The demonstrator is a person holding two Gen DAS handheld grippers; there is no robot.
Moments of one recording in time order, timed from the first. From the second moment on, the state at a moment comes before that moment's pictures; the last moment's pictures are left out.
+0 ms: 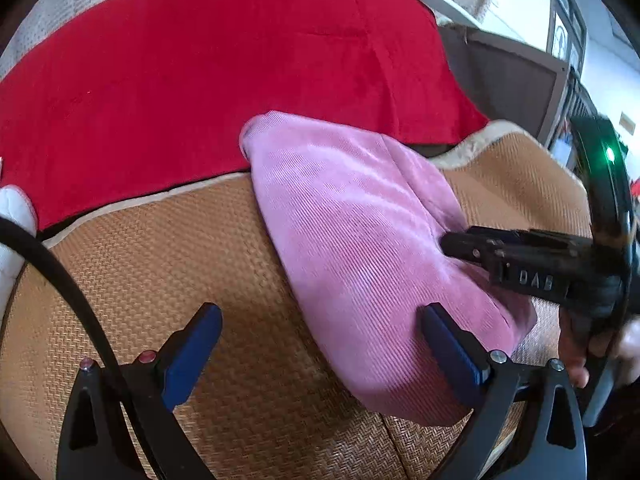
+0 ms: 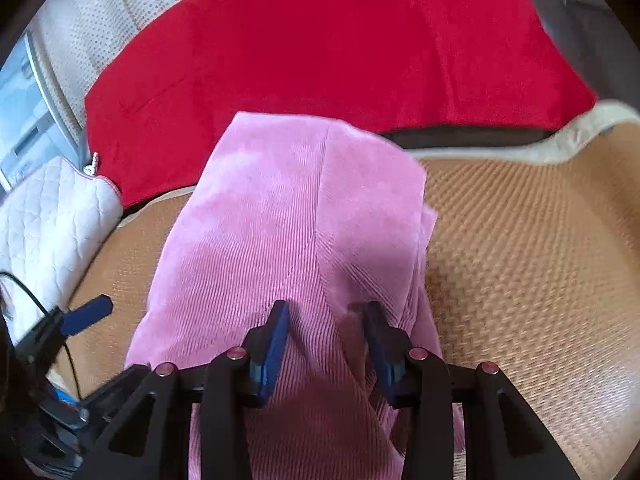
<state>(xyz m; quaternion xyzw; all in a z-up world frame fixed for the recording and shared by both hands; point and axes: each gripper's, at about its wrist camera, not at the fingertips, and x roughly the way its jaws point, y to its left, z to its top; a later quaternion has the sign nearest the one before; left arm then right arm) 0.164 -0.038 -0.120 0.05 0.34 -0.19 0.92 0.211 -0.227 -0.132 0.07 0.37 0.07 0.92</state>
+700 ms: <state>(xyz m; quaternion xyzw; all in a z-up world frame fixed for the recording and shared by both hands) 0.182 -0.018 -0.110 0.01 0.32 -0.15 0.93 0.193 -0.212 -0.109 -0.02 0.30 -0.01 0.95</state>
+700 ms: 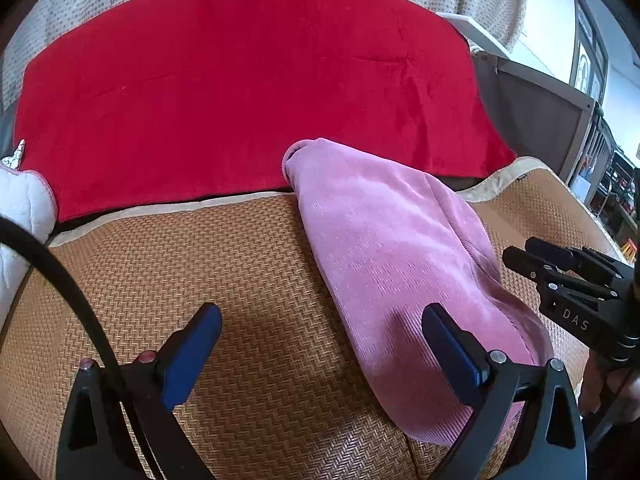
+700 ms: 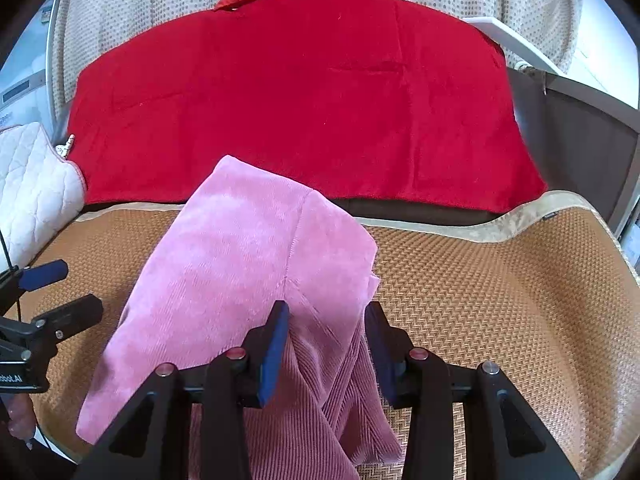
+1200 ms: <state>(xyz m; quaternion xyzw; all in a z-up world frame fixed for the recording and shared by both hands) 0.181 -0.022 -0.110 0.01 0.32 -0.15 0.94 0.191 -0.210 -0.109 -0.03 0.30 -0.01 0.95</state>
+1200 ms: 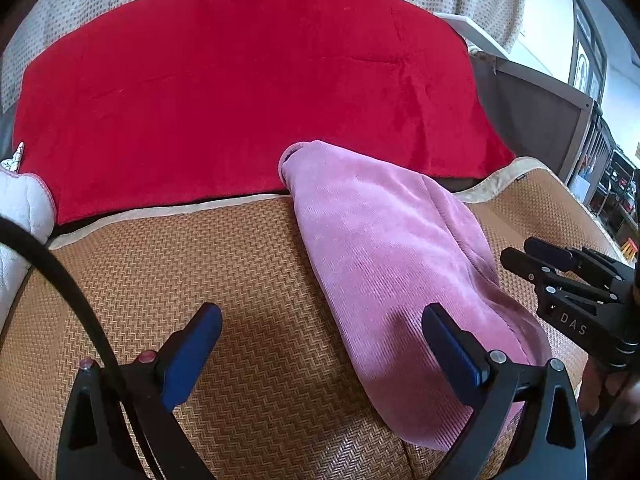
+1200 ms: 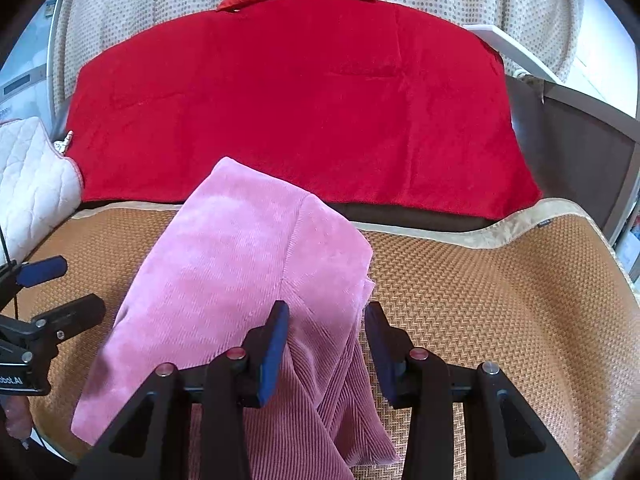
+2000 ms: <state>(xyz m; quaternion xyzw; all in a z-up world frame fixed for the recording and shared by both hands) 0.228 -0.034 -0.126 0.03 0.34 -0.13 0.93 0.253 -0.232 -0.138 0.12 0.37 0.04 0.92</state>
